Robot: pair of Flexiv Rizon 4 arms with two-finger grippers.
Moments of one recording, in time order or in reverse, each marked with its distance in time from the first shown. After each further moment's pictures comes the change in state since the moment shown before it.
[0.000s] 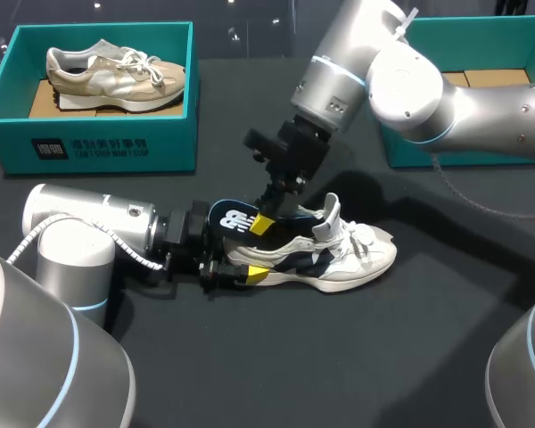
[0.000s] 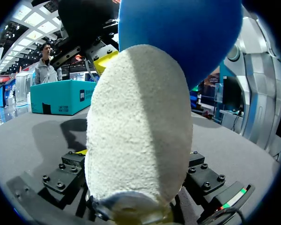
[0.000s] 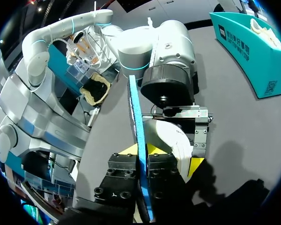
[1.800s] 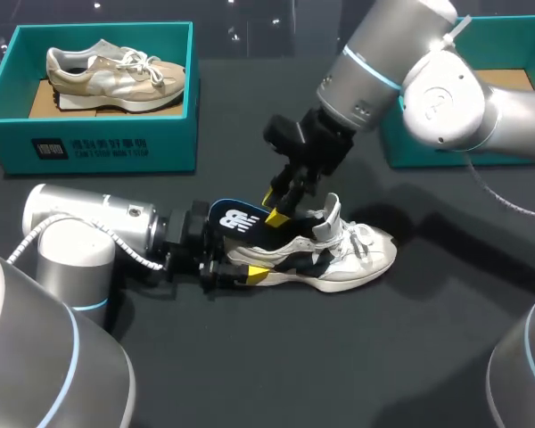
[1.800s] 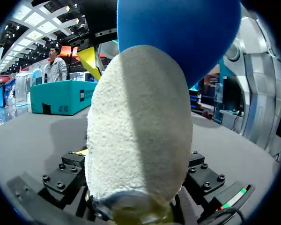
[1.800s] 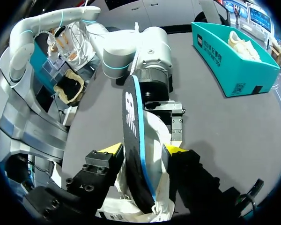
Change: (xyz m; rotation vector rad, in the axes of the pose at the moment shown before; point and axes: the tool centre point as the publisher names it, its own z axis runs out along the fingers) left arm 0.000 0.000 0.000 0.000 0.000 0.000; right arm -0.002 -0.010 -0.032 0.008 -0.277 0.000
